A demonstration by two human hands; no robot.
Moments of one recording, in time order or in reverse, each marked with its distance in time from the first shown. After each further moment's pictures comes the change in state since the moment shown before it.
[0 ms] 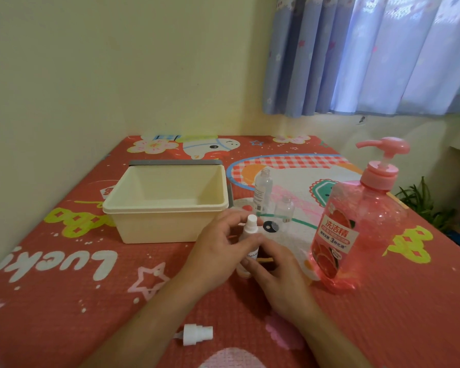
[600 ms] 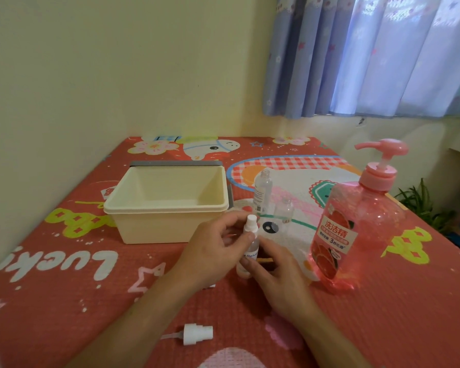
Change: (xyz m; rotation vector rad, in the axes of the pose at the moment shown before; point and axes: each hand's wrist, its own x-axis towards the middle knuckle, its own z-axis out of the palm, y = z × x) left_hand -0.004 0.008 -0.009 0.038 -0.022 0.036; right_hand -0.001 -0.005 -0.001 0.000 -0.005 0.000
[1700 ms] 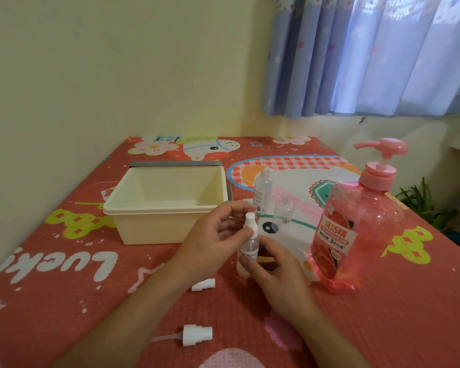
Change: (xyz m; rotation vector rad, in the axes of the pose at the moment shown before) left_hand 0.005 0.004 -0.007 -0.112 -0.052 0.034; right_hand -0.001 -0.006 0.001 -0.032 0.054 0.055
